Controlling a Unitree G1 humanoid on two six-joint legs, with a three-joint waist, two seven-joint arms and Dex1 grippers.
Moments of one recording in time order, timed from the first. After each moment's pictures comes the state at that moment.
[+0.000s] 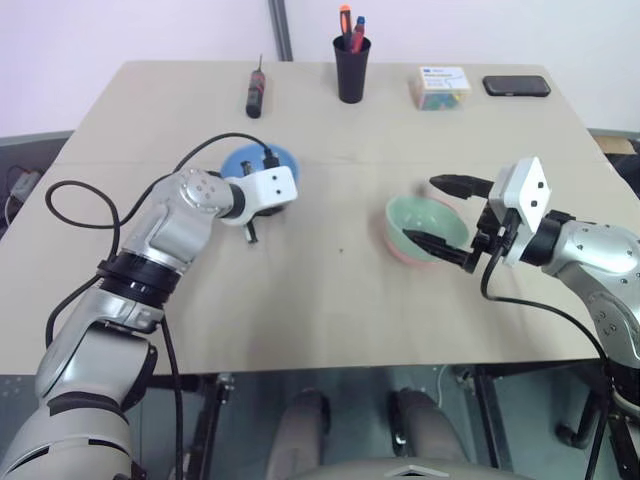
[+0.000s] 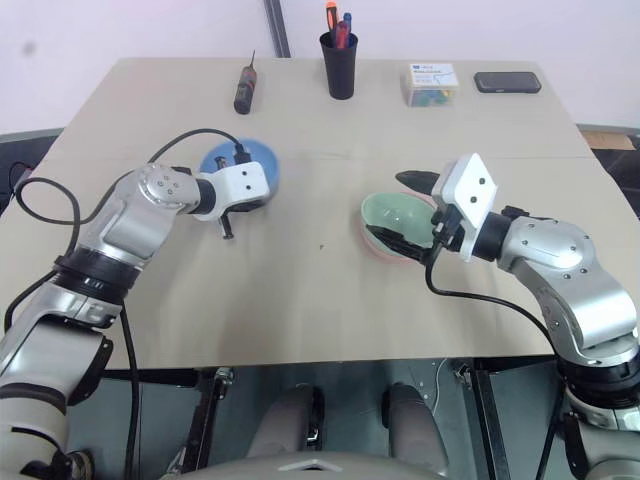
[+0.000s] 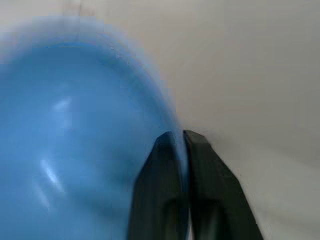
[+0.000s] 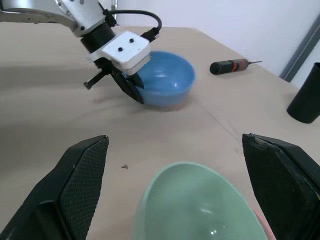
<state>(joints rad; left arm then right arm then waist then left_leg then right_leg) -0.85 0.79 -0.41 0.27 0.19 0.35 -0.96 -0.39 -0.67 -0.04 -0.55 0.49 0.60 0.75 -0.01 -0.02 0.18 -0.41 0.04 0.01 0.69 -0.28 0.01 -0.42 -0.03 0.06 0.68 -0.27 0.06</state>
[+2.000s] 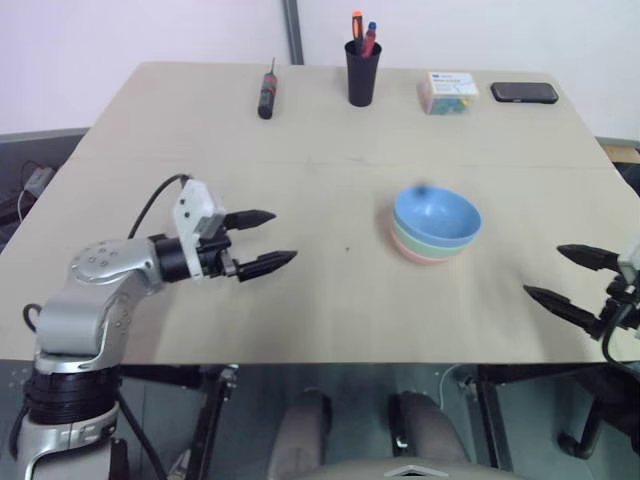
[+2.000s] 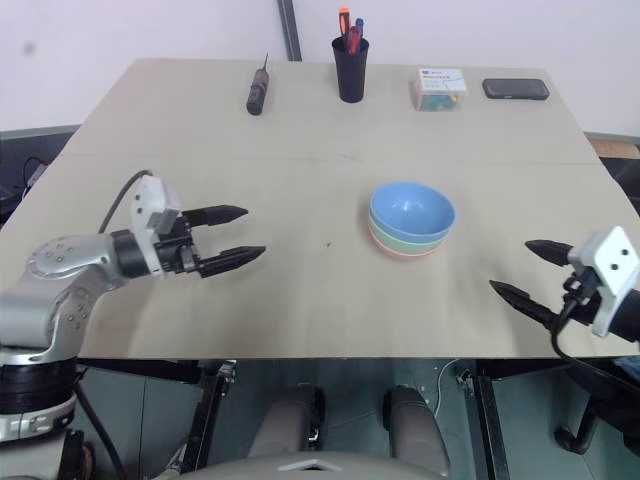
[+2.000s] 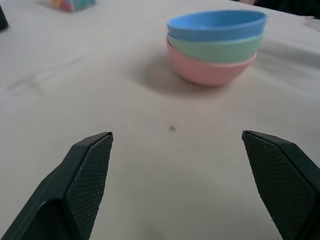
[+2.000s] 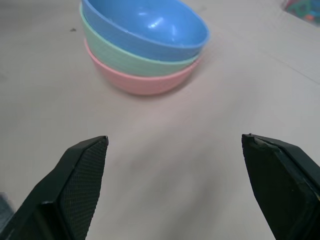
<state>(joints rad) -0.19 0.82 0.29 -0.29 -0.52 0.60 -1.12 0.33 -0.89 -0.66 -0.50 0.58 0.52 0.96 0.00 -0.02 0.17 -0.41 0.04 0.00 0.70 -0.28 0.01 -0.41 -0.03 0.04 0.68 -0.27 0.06</state>
